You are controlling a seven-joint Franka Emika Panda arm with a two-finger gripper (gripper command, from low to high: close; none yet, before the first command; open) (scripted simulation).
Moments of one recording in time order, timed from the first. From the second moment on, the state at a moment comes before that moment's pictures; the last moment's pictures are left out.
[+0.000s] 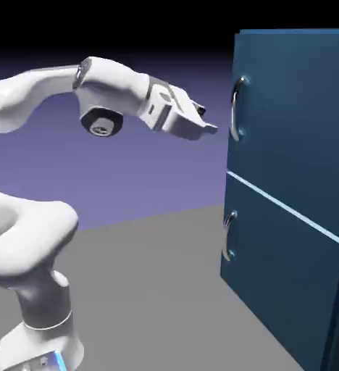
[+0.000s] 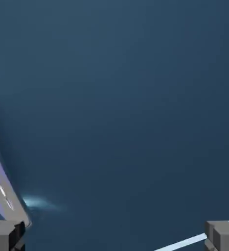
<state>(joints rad) -0.71 -1.24 0.56 -2.70 1.29 2.63 0.21</state>
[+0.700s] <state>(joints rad) -1.21 -1.71 0.96 -2.63 2.21 2.34 -0.16</state>
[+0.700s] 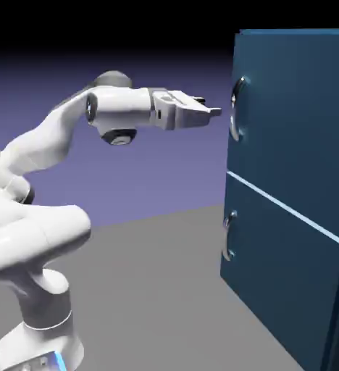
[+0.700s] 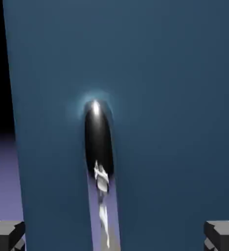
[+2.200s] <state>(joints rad) -1.78 -1.38 0.32 -2.91 1.91 0.79 -0.74</state>
